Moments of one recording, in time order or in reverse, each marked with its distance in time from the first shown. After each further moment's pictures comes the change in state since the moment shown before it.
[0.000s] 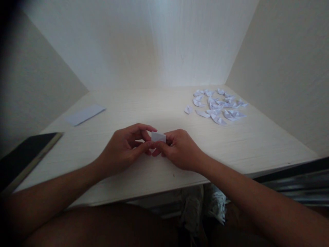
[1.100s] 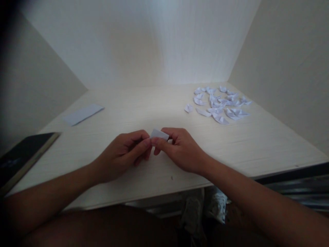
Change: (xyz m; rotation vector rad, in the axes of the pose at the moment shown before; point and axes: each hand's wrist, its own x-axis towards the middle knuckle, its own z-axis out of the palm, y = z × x) left_hand -0.002 0.007 -0.001 0.124 -0.192 0.080; right_hand -0.001 0.000 -0.006 0.202 0.000 -0.105
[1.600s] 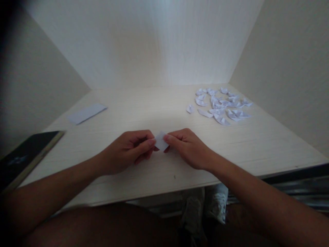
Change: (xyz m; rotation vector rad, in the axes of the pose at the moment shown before) left_hand 0.004 -0.002 -0.006 -0.040 -0.082 -0.055; right_hand -0.004 0.005 -0.013 -0.012 -0.069 0.068
